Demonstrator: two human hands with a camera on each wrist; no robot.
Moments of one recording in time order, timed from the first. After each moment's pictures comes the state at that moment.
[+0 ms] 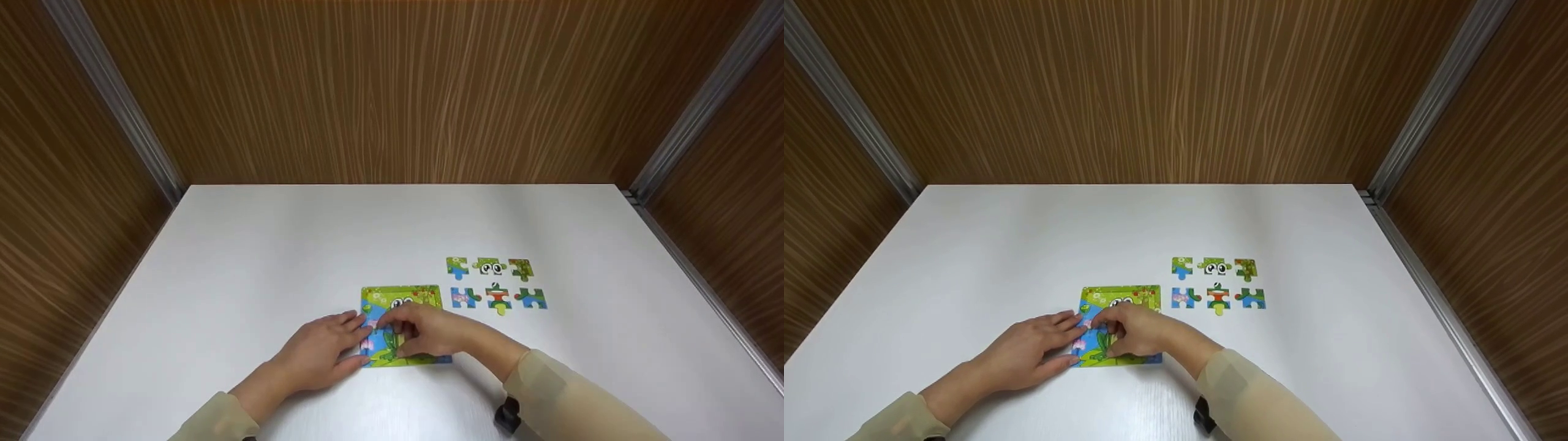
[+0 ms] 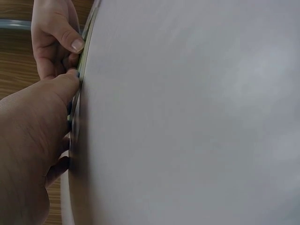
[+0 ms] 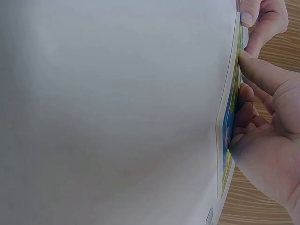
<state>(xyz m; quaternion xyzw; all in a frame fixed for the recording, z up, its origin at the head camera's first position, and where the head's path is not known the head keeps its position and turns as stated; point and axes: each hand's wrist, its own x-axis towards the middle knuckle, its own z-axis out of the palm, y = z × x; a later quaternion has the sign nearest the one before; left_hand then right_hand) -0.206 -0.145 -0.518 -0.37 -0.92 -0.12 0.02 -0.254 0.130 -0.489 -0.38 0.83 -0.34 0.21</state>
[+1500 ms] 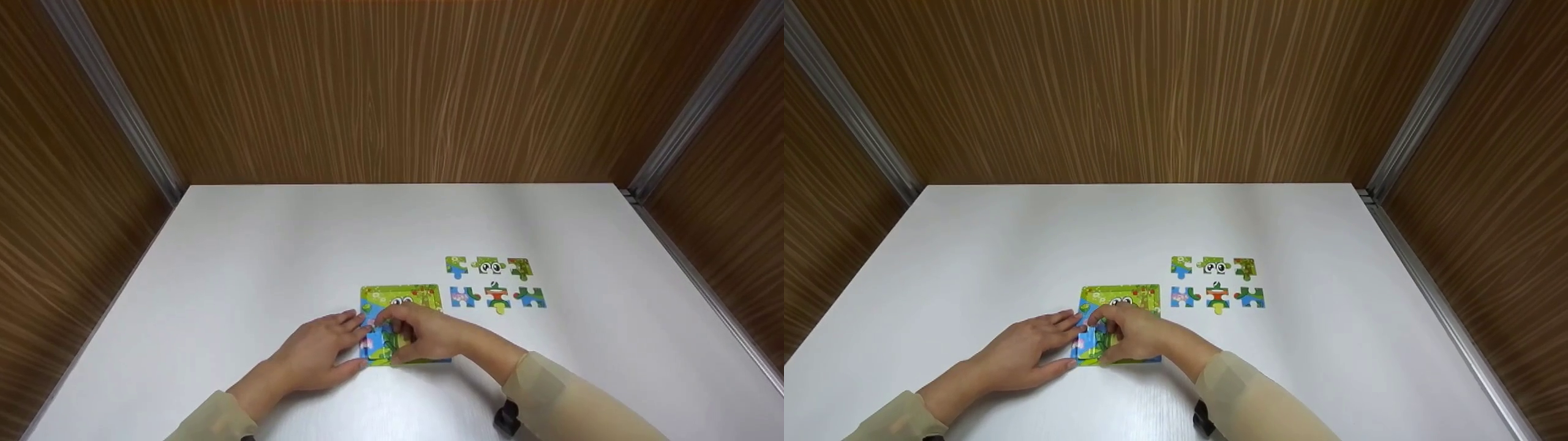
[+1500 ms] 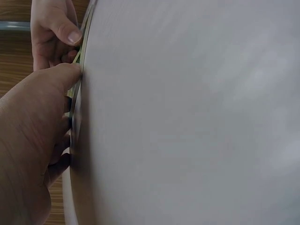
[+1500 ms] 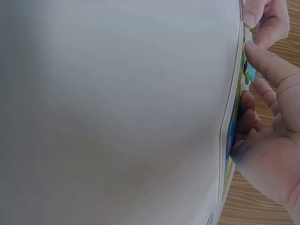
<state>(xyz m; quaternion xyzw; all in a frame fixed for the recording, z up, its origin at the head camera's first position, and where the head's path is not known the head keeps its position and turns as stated) -0.206 -0.147 -0.516 -0.37 -0.92 -0.13 -0.01 -0.248 0.128 -0.493 -0.37 0.85 -0.33 0.20</state>
